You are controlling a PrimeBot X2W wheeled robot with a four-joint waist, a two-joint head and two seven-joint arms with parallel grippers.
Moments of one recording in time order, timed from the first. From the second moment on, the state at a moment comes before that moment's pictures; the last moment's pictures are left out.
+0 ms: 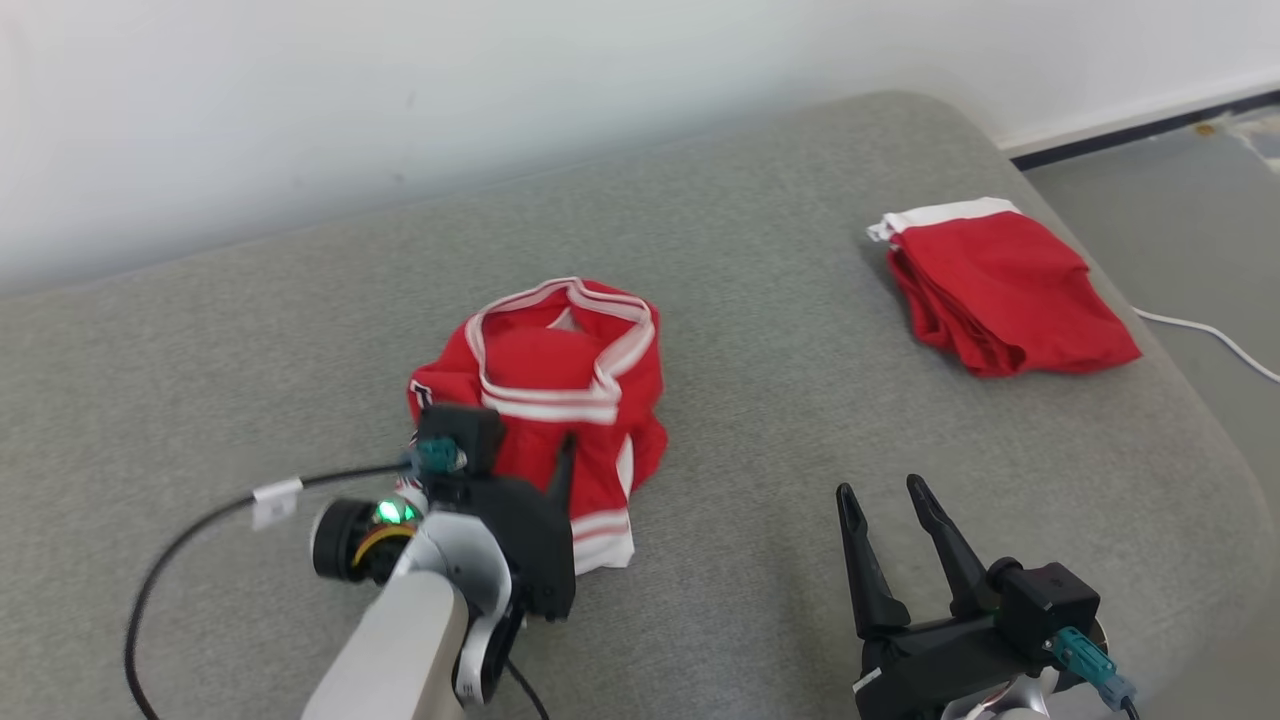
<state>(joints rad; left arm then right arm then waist) -0.53 0.06 -0.39 0.51 -0.38 0.02 0.20 -0.10 -0.05 0.10 0.22 0.21 0.13 -0.23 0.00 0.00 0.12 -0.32</state>
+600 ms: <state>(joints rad) -0.31 0.08 -0.41 0.37 -0.43 0.06 -0.18 -0.05 -0.05 0.04 0.21 0.19 0.13 -0.22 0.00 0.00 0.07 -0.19</state>
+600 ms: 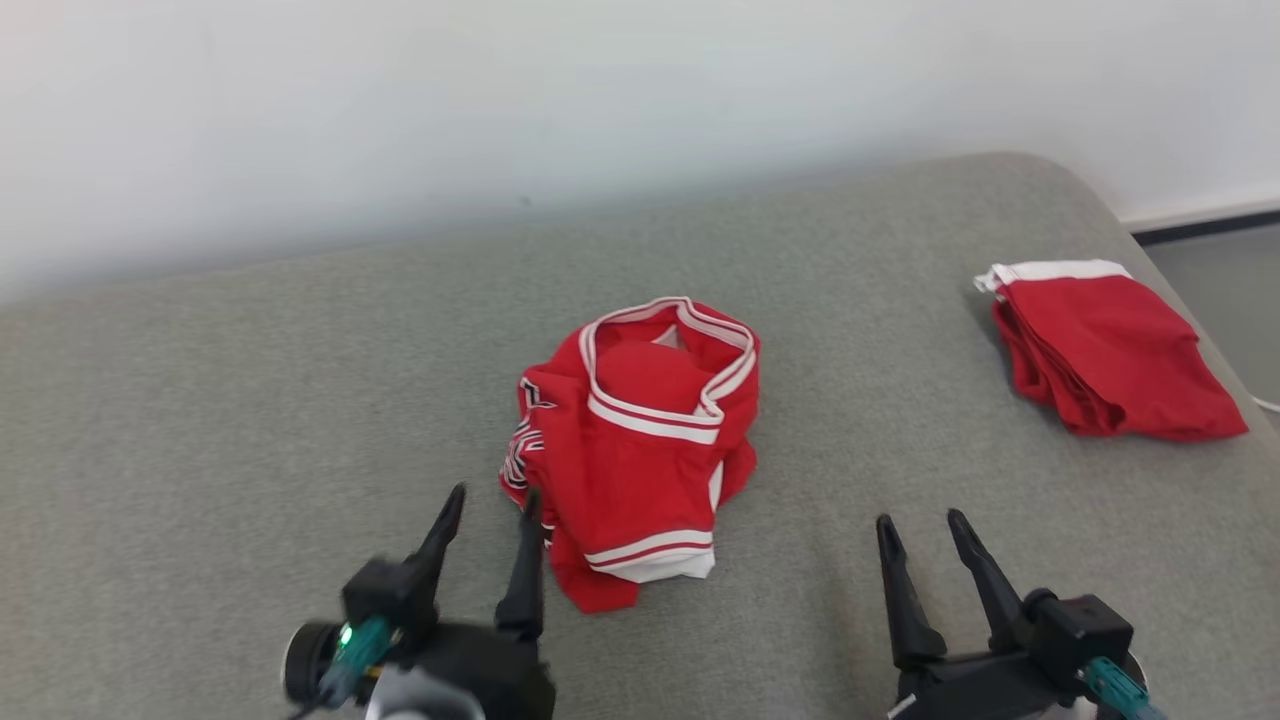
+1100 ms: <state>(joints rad) 0.04 0.09 -0.11 0.06 -0.25 0.04 -0.26 0.00 -0.05 0.01 0.23 0.19 0.13 -0.23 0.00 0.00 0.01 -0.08</state>
